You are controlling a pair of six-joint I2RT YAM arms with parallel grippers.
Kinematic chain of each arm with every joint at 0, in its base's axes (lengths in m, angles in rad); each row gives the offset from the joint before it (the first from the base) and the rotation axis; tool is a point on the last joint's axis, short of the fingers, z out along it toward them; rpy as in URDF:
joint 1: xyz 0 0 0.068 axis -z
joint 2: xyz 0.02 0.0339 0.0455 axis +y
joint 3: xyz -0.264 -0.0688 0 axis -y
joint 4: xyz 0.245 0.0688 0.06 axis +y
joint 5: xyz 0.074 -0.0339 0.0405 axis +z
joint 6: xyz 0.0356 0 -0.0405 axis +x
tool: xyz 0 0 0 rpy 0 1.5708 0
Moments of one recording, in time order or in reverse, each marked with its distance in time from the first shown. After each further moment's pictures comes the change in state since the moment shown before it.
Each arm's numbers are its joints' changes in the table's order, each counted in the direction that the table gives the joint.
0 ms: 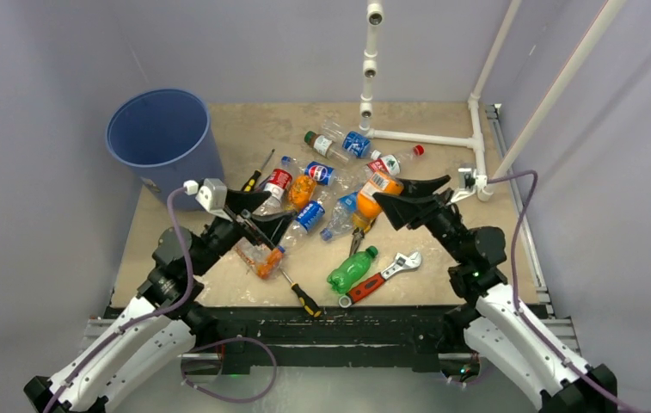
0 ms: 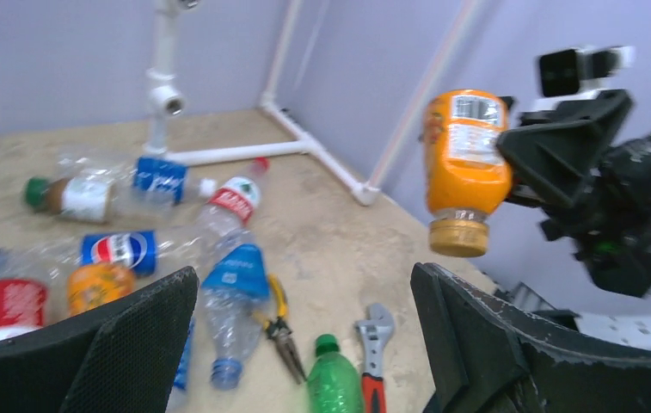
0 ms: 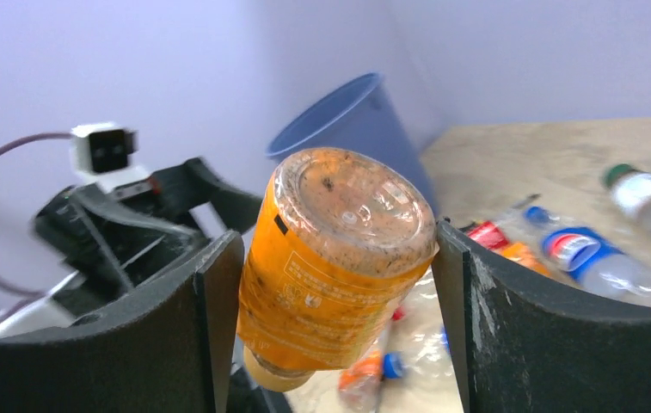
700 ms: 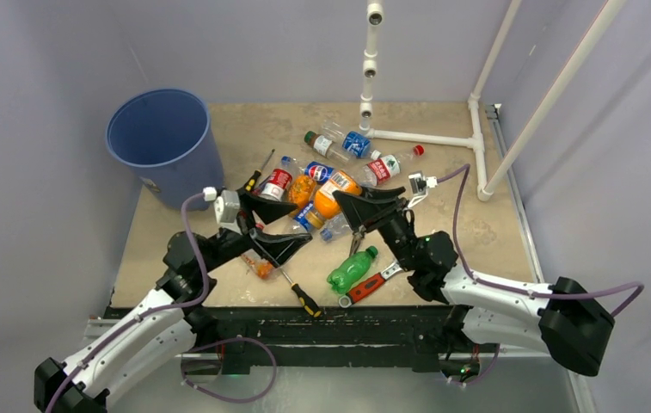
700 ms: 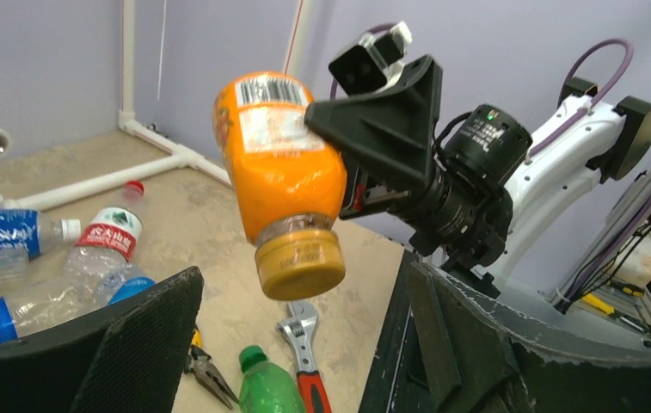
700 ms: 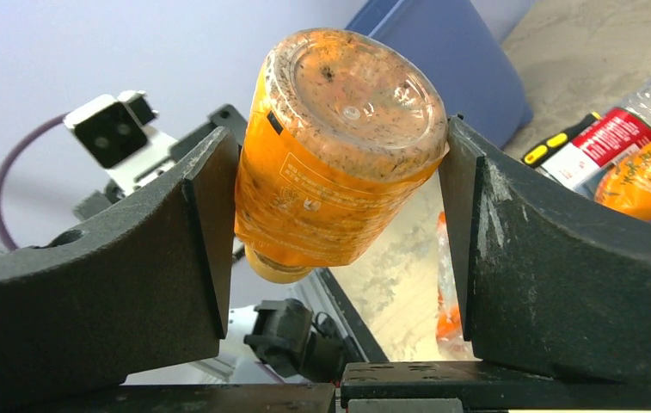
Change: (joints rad) left arm 0.000 0.049 -0.155 -0.426 -0.373 -0.061; right arm -0.525 0.400 -0.021 -0.517 -0.574 0.031
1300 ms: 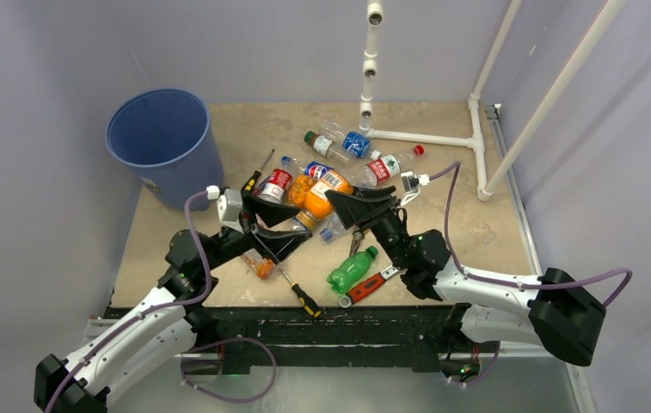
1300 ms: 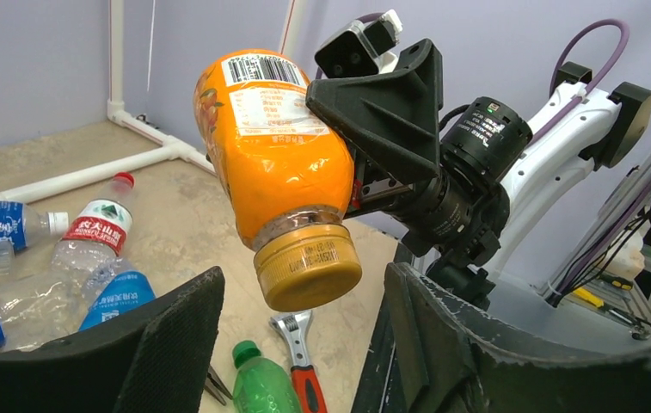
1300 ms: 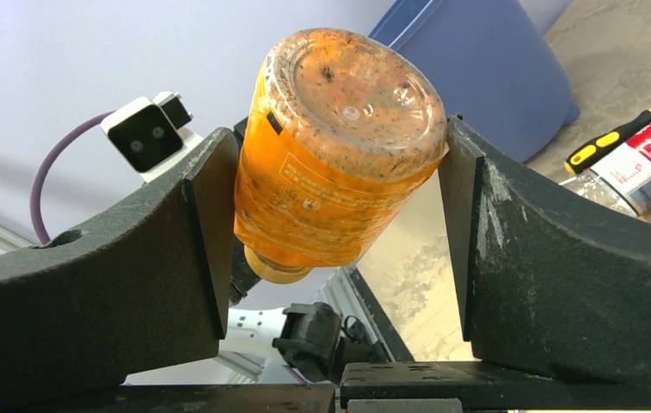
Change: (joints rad) left arm 0.000 0.039 0.000 -0.013 -0.033 -0.010; right arm -0.037 0.075 0.037 -0.073 -0.013 0.058
